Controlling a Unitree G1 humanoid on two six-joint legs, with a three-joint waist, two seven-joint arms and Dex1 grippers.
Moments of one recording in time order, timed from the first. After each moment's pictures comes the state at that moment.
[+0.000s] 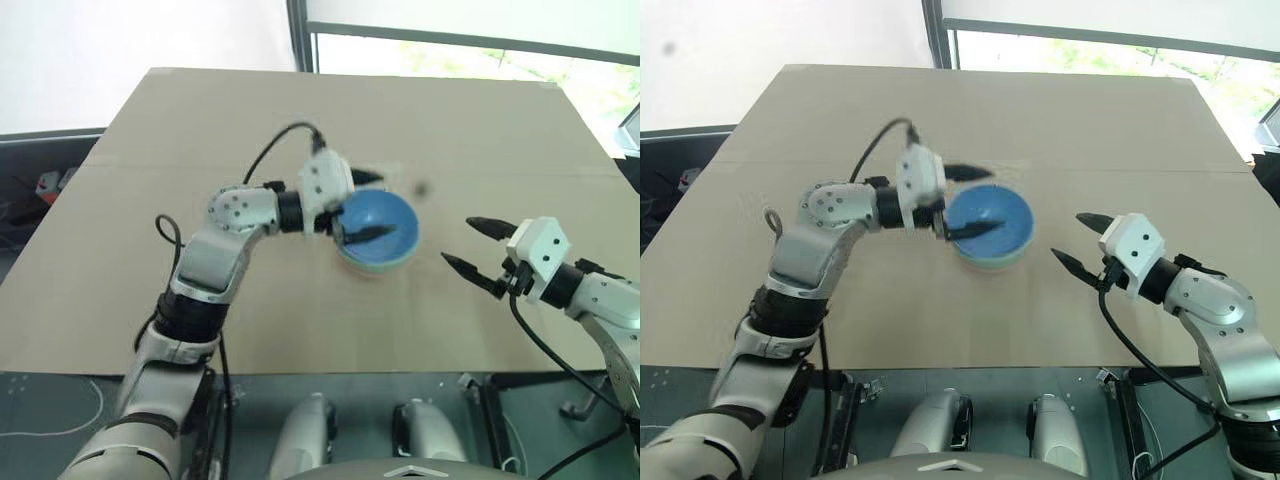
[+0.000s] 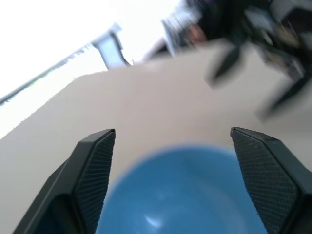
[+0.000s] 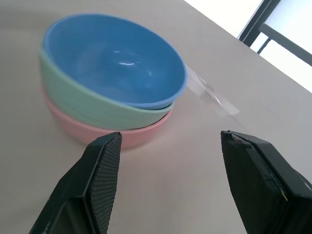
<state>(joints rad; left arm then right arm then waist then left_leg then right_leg) -0.66 0.41 -0.07 -0.09 -0.30 0.25 -0.93 -0.06 -0.67 -0.10 -0.51 0.25 0.32 0.73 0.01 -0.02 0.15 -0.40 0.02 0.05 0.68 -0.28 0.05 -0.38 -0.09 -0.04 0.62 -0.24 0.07</state>
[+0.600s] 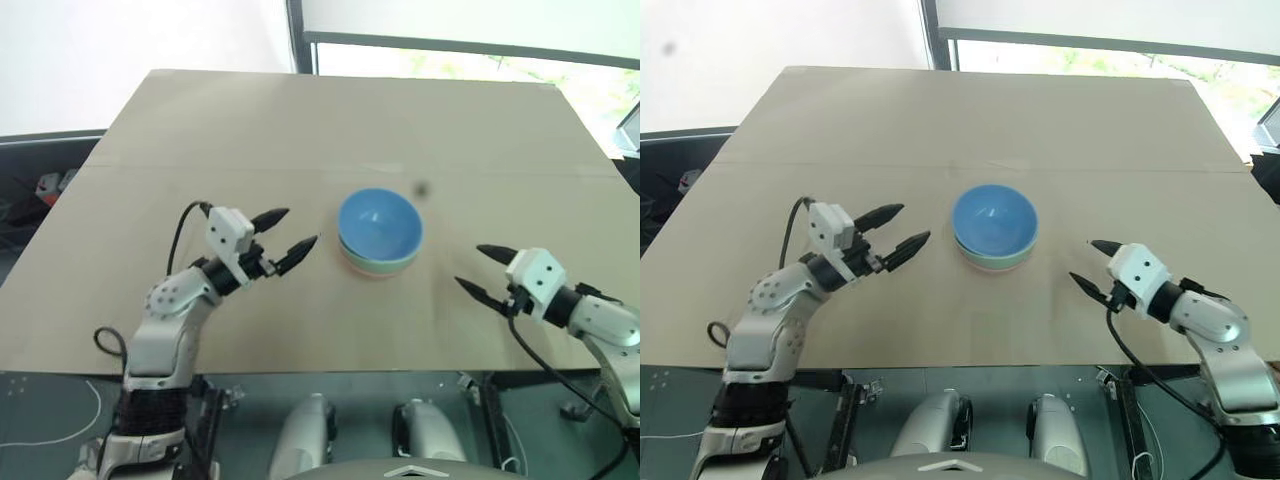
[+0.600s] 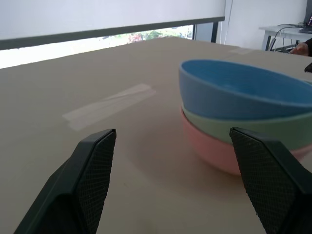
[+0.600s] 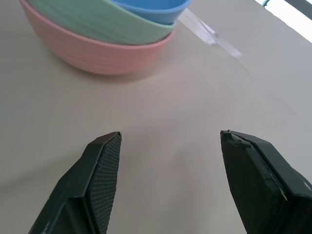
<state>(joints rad) -0.09 0.50 0.17 -0.24 -0.42 0.23 -0.80 0.10 -0.68 -0.17 -0.31 0.21 0.13 0.76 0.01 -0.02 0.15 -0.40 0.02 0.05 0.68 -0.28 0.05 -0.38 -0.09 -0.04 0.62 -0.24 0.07</state>
